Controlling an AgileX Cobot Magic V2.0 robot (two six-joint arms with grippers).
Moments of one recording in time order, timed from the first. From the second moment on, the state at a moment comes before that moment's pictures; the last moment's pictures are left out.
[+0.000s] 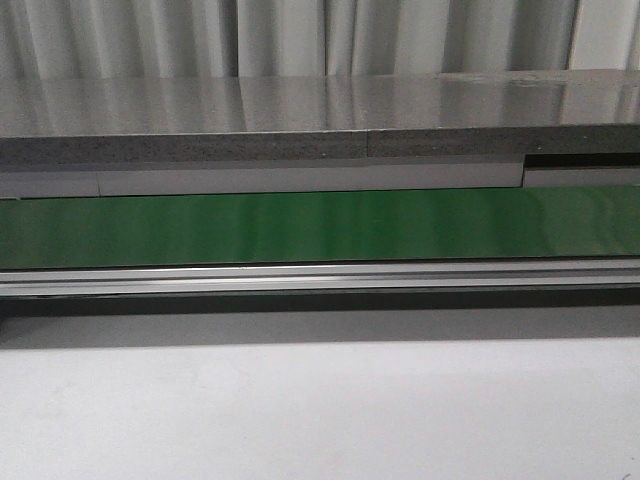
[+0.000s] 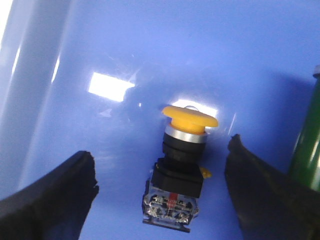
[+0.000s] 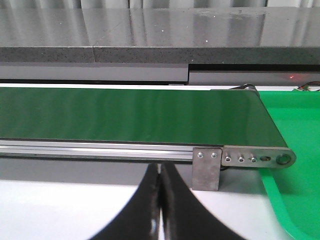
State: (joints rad) left arm 0.36 1.95 -1.44 -0.05 0.81 0.07; right arm 0.04 -0.01 0.03 0.07 0.17 -0.05
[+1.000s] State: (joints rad) left arm 0.36 2.06 -1.44 -0.08 0.79 0.09; right arm 0.04 -0.01 0.03 0.07 0.17 -0.05
